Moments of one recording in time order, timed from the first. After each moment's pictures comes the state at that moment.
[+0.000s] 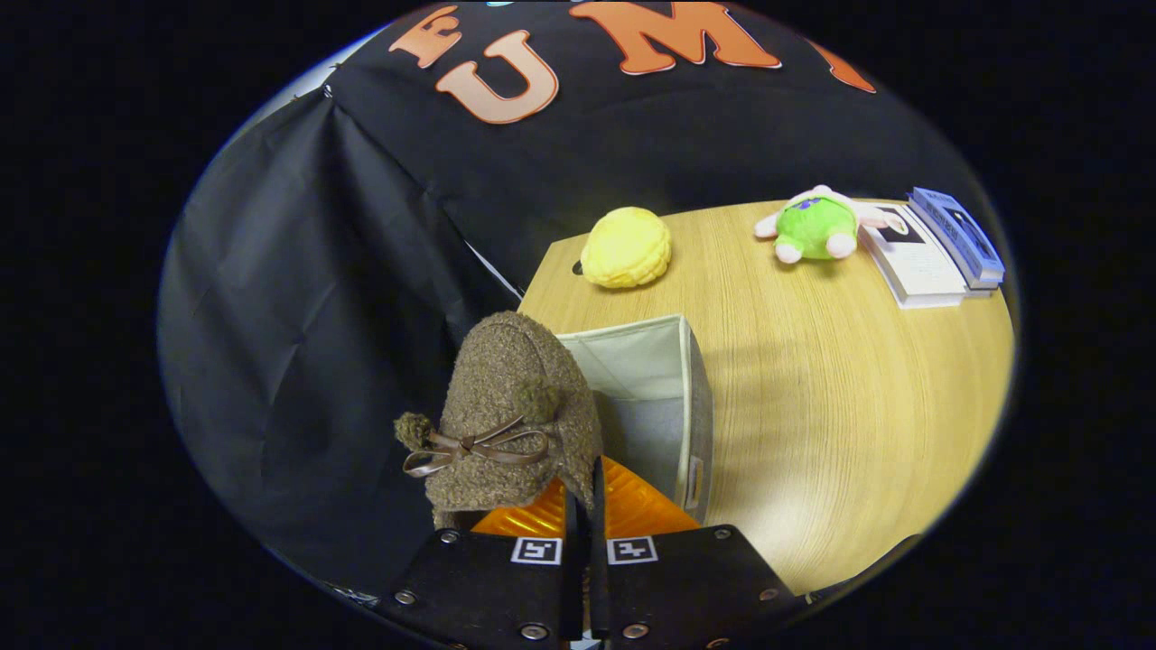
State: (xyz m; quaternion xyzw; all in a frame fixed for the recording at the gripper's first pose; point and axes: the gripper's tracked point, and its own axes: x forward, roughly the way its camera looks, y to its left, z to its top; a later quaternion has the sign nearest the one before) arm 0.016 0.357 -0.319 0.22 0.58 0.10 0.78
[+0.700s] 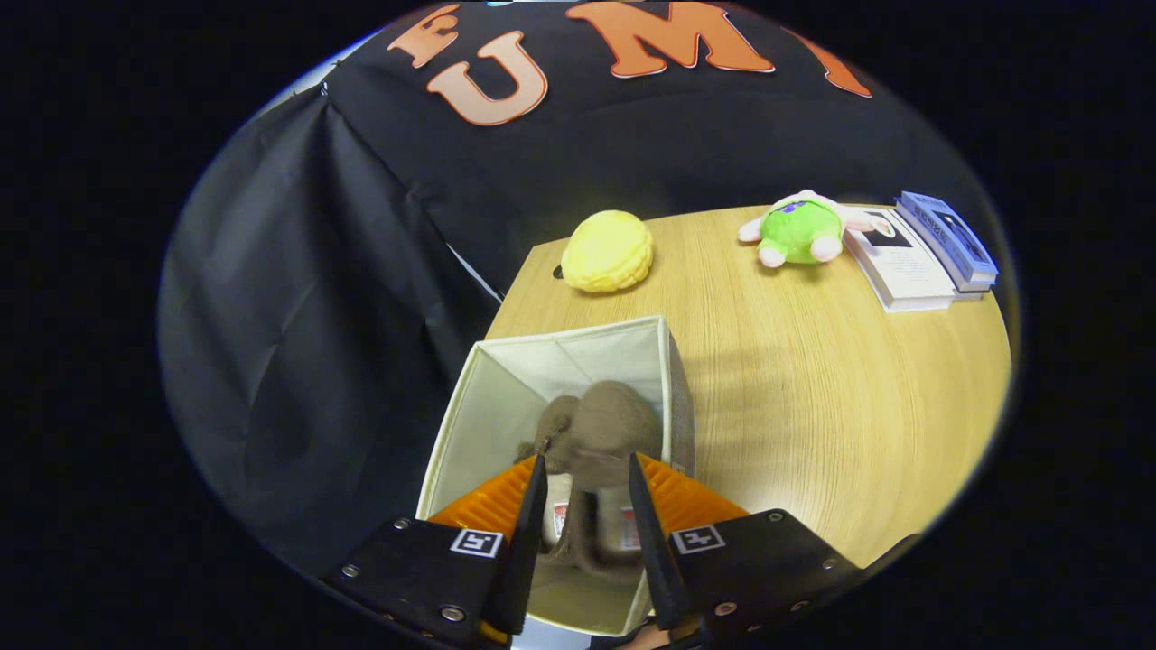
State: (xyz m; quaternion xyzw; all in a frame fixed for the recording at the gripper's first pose) arm 0.025 0.336 -0.314 0.21 0.56 0.07 0.80
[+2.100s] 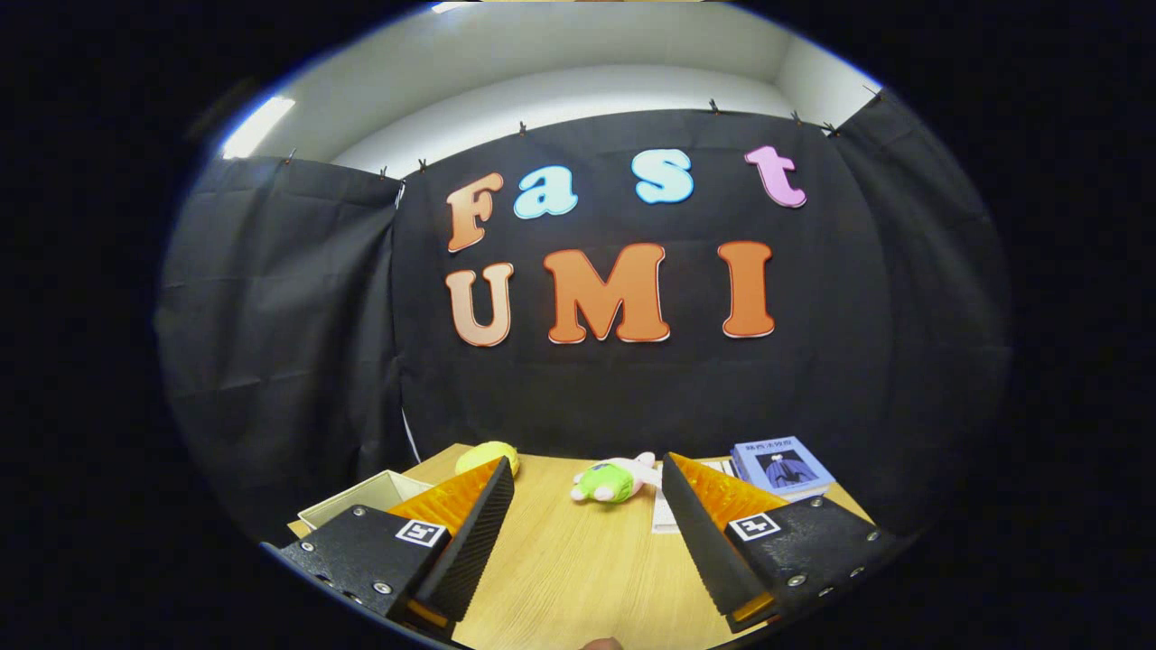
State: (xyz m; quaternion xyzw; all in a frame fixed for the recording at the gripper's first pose) arm 0.004 0.049 -0.104 0.04 0.19 0.00 0.98
